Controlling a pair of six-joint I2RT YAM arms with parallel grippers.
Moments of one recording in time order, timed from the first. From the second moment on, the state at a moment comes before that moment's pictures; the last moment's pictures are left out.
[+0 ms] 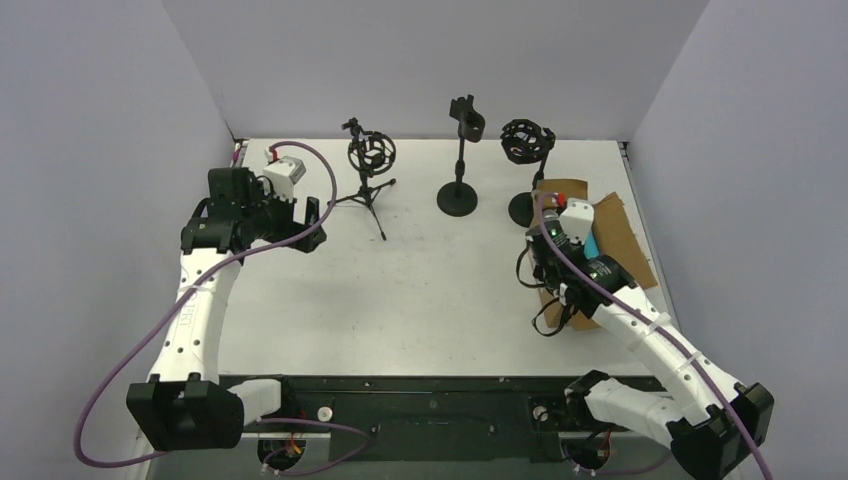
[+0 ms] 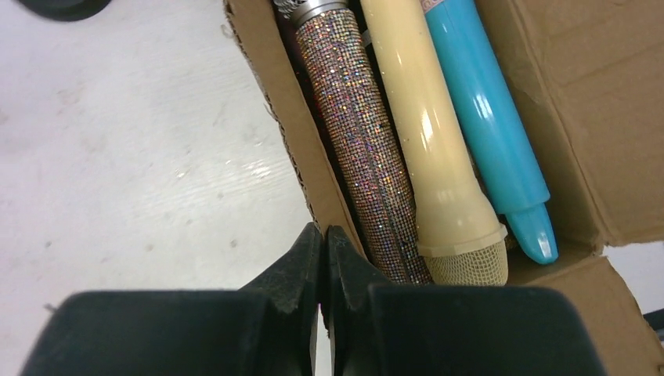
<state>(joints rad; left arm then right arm) 0.02 1.20 1.22 -0.79 0.42 0.20 0.51 1.04 0.96 -0.81 0.59 0.56</state>
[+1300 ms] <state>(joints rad) 0.01 1.04 1.23 -0.93 0.44 0.25 1.21 1.81 1.78 -0.75 0.37 0.65</state>
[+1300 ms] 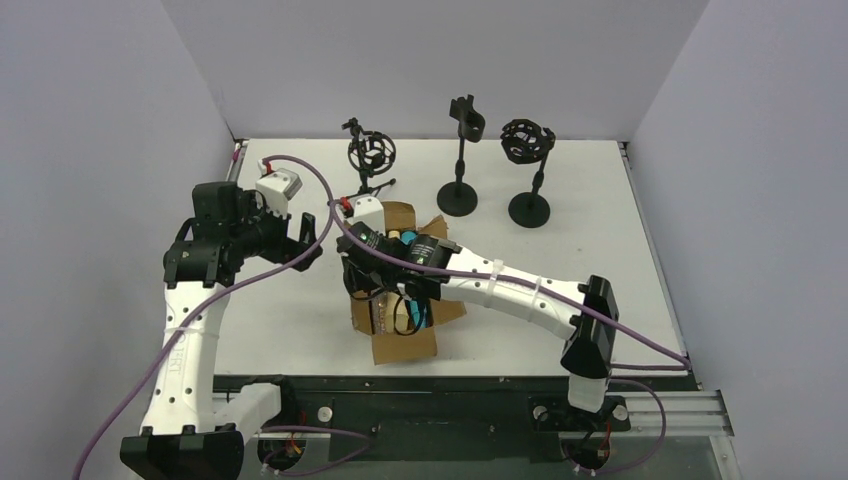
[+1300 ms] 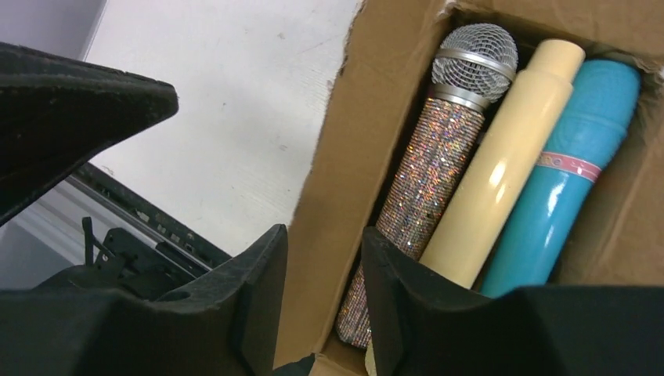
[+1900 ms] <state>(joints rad) -0.02 1.14 1.16 -0.73 0.61 0.18 0.97 1.28 1.25 -0.67 0.34 0.60</state>
